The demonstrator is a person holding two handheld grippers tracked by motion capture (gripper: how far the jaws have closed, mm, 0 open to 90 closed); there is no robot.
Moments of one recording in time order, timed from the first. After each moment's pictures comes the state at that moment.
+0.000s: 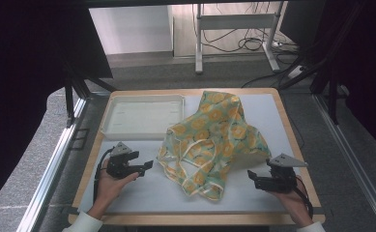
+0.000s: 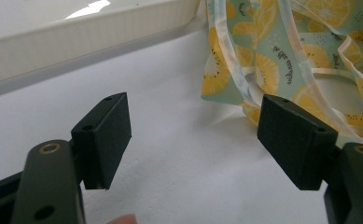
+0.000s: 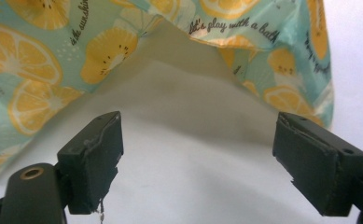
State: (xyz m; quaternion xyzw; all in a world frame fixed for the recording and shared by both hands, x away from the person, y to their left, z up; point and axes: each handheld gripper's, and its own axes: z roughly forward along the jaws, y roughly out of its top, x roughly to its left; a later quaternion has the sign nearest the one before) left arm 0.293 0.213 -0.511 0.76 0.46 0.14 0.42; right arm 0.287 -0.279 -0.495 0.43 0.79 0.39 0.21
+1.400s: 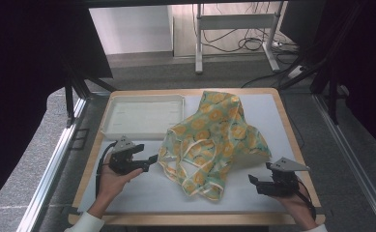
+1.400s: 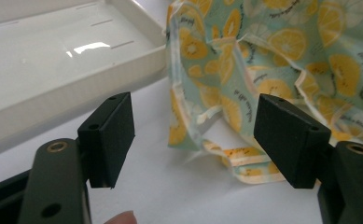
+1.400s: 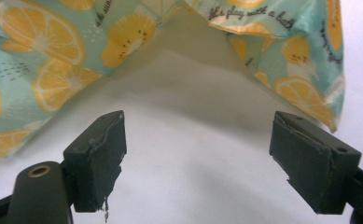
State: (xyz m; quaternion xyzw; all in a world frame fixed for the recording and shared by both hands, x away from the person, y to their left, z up) left arm 0.292 0.195 -0.473 0.77 0.43 0.16 0.45; right arm 0.276 -0.282 -0.494 0.40 0.80 0.39 0.20
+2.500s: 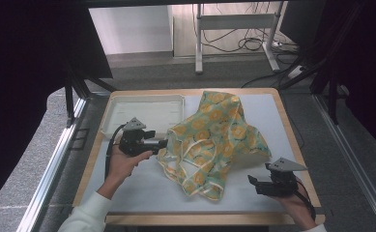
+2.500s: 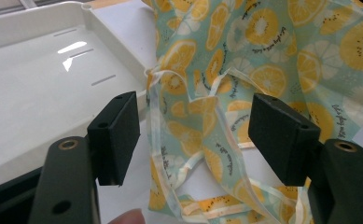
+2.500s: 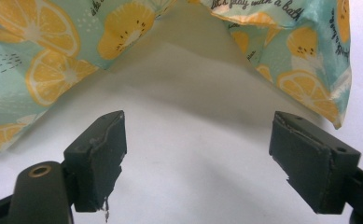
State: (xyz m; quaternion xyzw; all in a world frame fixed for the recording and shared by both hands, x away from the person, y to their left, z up) left arm 0.331 0.170 -0.437 0.78 0.42 0.13 0.45; right arm 0.278 -0.281 -0.498 0.40 0.81 0.38 0.20
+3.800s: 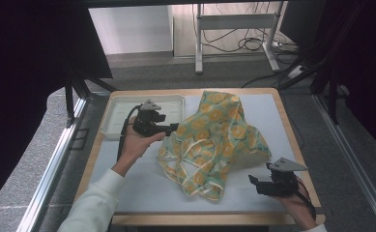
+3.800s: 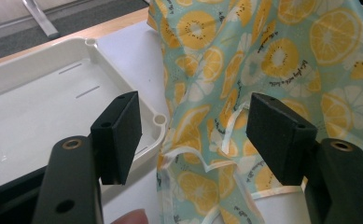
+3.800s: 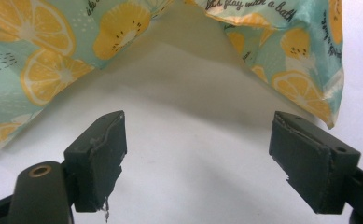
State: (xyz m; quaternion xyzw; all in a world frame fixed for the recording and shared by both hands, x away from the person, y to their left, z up) left arm 0.382 0.140 -0.415 0.79 0.41 0.14 0.43; right arm 0.278 -0.282 -0.497 0.40 0.81 0.38 0.21
